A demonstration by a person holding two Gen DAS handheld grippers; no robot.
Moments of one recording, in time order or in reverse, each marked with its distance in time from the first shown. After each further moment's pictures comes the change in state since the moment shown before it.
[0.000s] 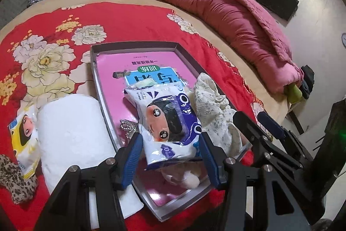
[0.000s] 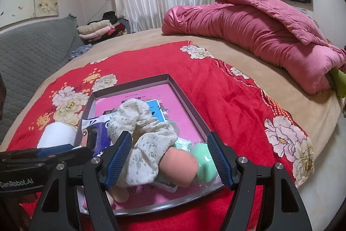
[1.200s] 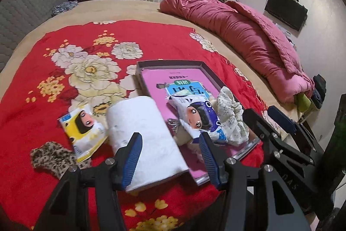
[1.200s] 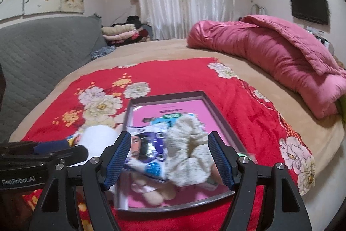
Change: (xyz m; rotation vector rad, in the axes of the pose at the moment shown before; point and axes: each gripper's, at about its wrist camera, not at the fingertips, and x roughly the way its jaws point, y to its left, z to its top) left arm -0.087 0.033 -0.019 -0.024 -0.101 0.124; right arm -0.048 0.068 0.010 -0.130 -0.067 0.099
